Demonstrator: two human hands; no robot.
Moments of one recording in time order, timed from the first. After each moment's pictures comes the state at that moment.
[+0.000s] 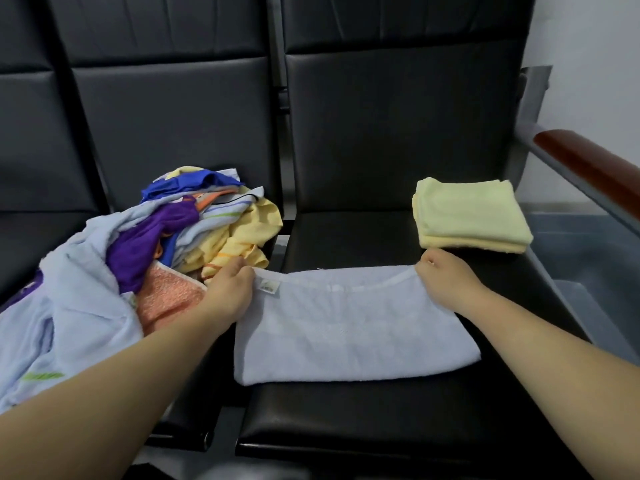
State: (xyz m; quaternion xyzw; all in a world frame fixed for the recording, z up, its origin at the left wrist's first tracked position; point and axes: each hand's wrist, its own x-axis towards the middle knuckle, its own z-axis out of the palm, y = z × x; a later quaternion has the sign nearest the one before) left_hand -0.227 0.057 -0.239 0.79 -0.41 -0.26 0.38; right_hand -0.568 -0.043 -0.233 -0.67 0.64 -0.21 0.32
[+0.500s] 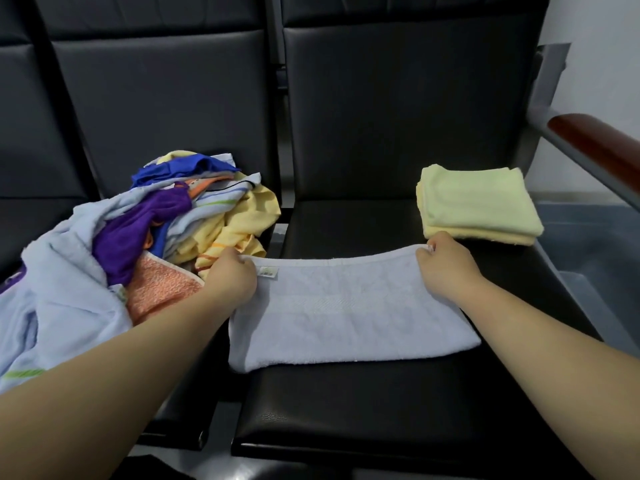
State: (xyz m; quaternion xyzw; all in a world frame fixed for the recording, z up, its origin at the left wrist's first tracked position) left_hand -0.226 0.029 -0.250 0.86 -0.40 -0.19 0.25; right_hand -0.558 -0.066 -0.254 -0.65 0.69 -0.20 0.24
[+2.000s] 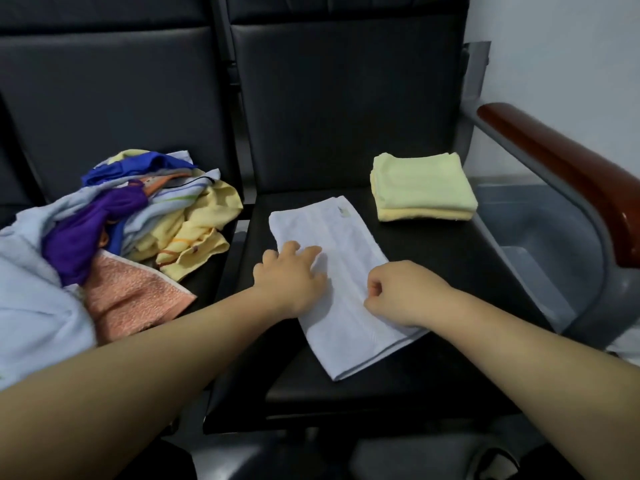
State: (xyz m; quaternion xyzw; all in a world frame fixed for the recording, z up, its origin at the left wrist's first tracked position) left_hand -0.361 0.045 -0.237 0.72 -0.67 -0.15 0.04; right_hand -0.568 0.040 -0.211 -0.79 0.58 0.04 0.20
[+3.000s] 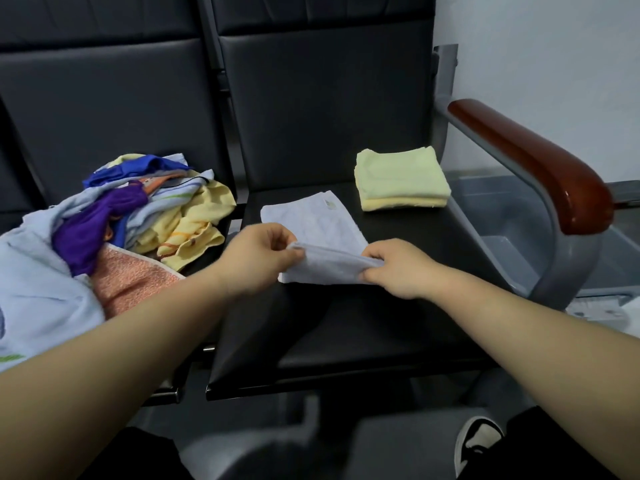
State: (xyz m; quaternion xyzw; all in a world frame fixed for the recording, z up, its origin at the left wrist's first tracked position) left_hand -0.347 0.101 -0.178 0.64 -0.64 -0.27 0.32; right_hand -0.597 0.055 -0.209 -0.77 0.55 -0.12 0.28
